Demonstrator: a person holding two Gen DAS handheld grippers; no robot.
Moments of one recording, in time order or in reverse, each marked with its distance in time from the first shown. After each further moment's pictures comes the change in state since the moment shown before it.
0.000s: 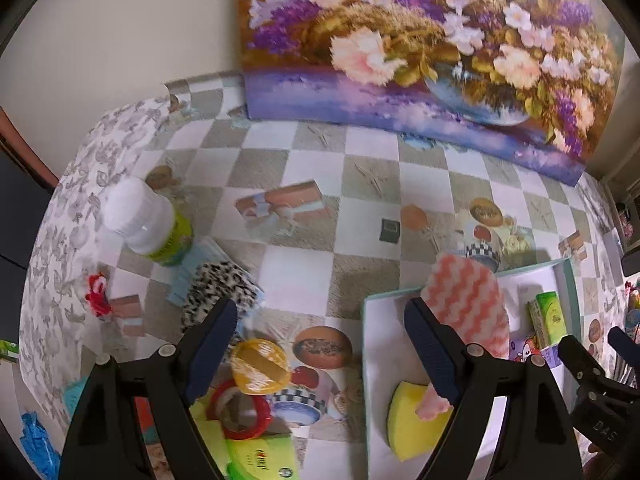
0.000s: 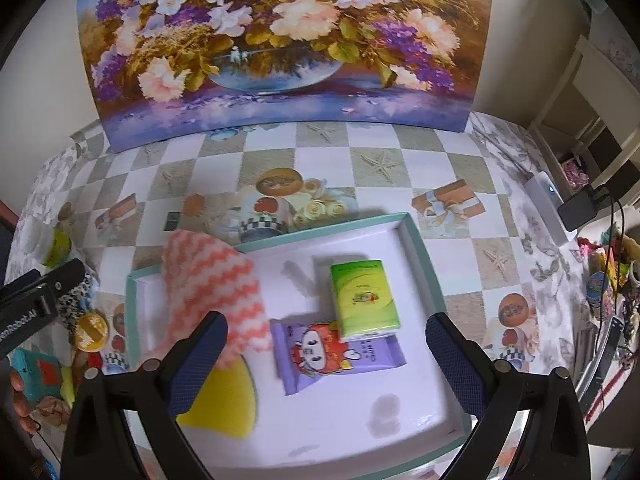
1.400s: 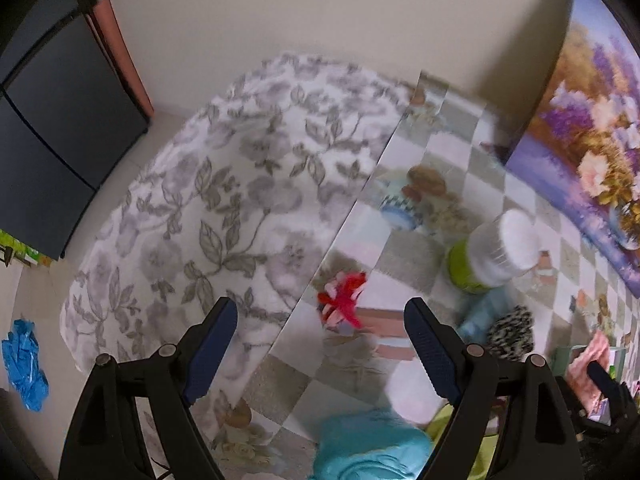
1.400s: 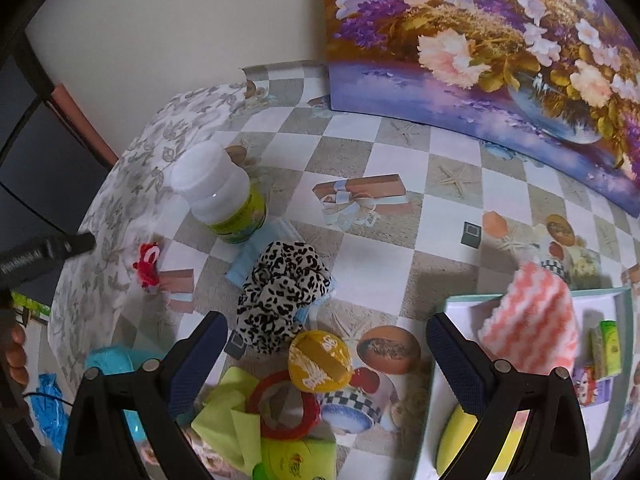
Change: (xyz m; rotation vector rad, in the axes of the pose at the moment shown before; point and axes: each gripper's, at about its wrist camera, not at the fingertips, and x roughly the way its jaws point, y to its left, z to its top) left arm -0.002 0.278 -0.020 -0.346 0.042 0.157; right arm 0.019 0.242 -0.013 -0.269 -0.010 0.303
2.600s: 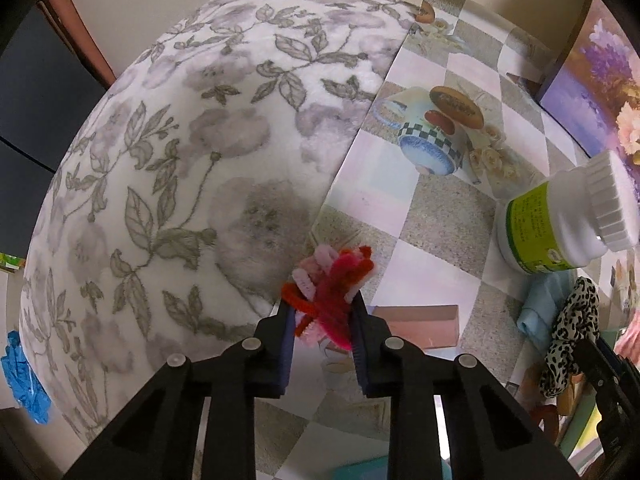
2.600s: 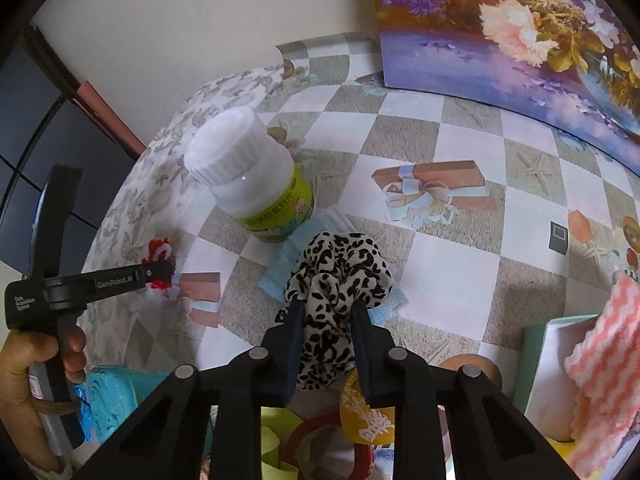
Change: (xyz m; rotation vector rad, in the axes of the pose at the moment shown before) left arm 0.099 -0.004 -0.001 0.066 0.153 -0.047; right arm 0.051 0.022 0.001 -0.033 0.016 0.153
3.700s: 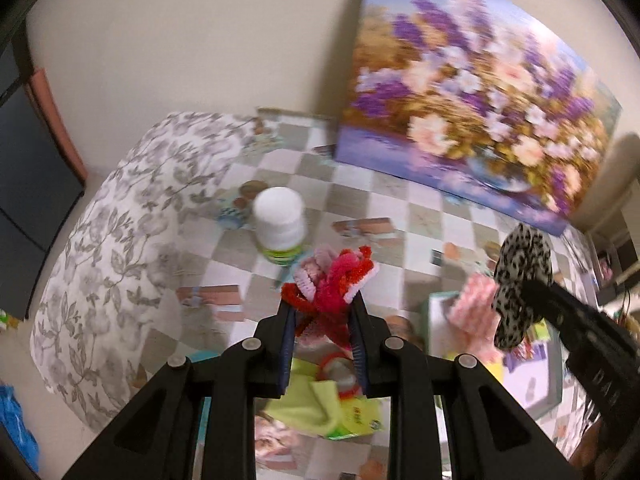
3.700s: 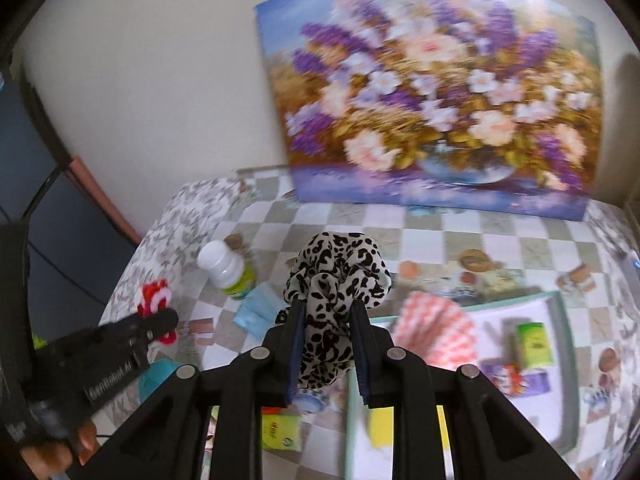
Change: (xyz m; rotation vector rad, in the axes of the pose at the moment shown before) left arm -0.192 -0.158 -0.098 0.177 -0.317 -0.137; right arm -0.210 -0.060 -0.026 0.107 -0.268 -0.123
